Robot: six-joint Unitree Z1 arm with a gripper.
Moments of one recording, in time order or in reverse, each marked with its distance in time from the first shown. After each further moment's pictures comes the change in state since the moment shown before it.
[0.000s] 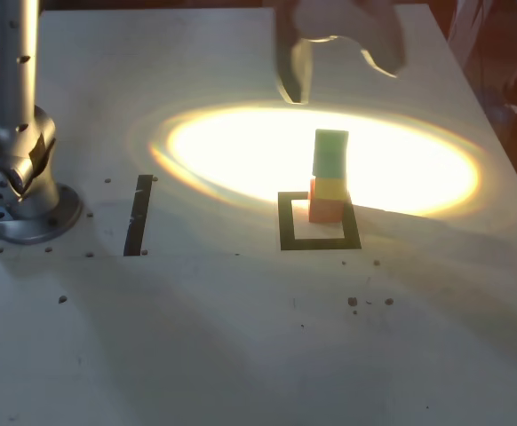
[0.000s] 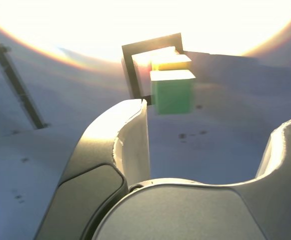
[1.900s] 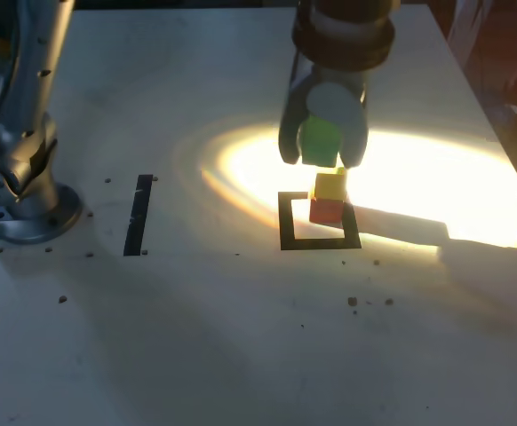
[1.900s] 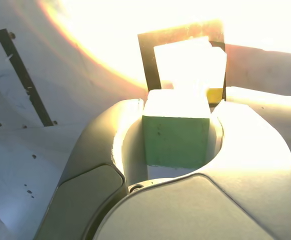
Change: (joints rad) arm -0.052 0.206 0.015 -0.026 -0.006 -0.051
